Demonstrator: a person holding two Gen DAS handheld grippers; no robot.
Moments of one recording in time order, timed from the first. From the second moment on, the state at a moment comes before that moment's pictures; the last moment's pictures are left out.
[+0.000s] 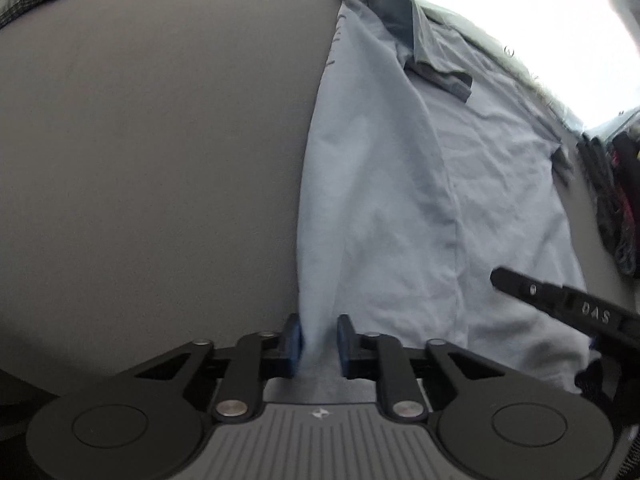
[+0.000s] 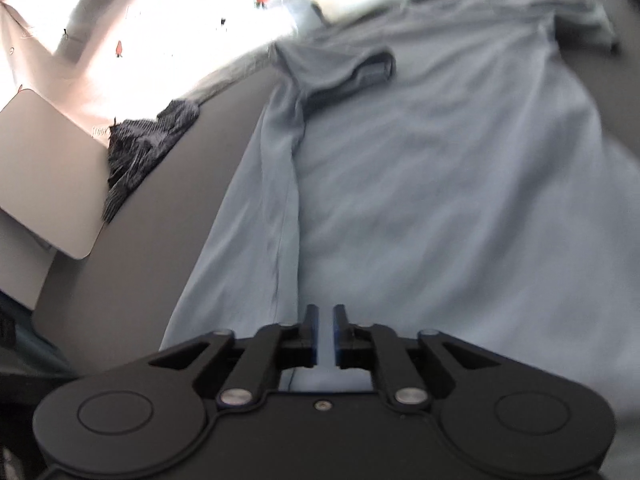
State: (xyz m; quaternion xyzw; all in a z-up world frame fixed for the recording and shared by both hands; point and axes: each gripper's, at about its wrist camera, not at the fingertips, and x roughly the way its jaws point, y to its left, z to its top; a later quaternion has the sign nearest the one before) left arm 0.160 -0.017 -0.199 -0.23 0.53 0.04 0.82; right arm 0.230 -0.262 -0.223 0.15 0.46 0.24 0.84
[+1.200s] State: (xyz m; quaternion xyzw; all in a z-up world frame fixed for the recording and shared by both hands) left arm 0.550 0.088 -0.211 -0.20 0.40 -0.02 0.89; right arm 0.494 -0.146 -0.202 0.01 0.33 0.12 0.94
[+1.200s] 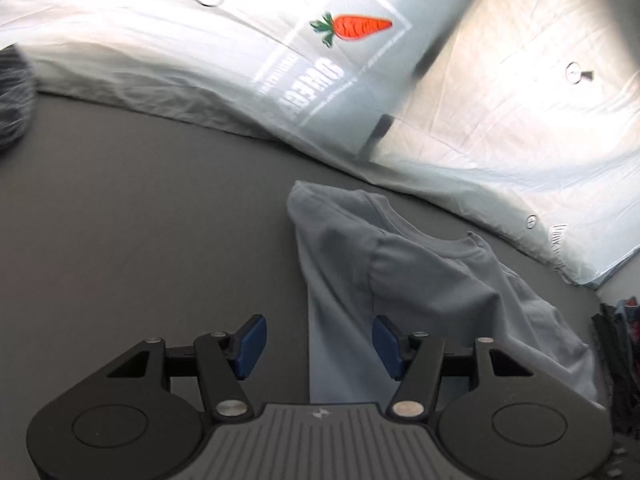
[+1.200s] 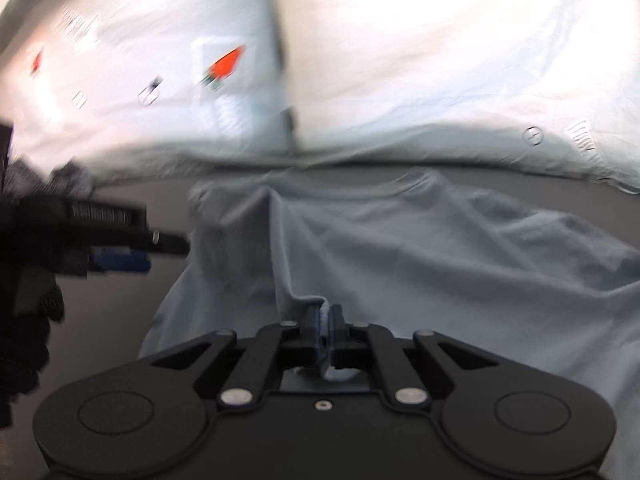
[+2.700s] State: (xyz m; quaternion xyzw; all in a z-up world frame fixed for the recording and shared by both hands) left arm 0.598 0.055 -0.236 -0.09 0.37 0.03 0.92; right arm 0.489 -0.210 -0.221 0.10 0.40 0.02 0.91
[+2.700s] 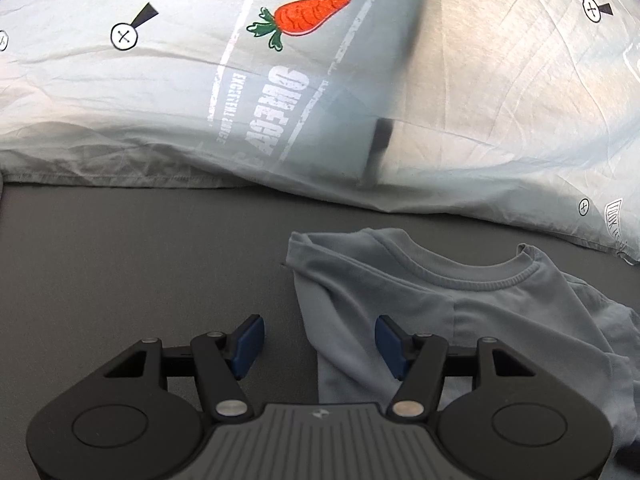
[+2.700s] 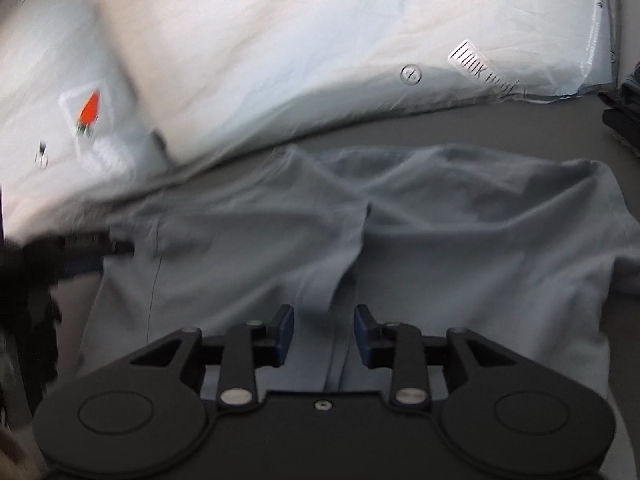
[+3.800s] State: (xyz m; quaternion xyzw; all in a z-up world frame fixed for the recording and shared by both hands) left arm 0.564 -0.126 -0.245 0.03 0.49 0.01 0.87; right arm 0.515 -0.443 -0.235 0.16 0.34 -0.12 0.92
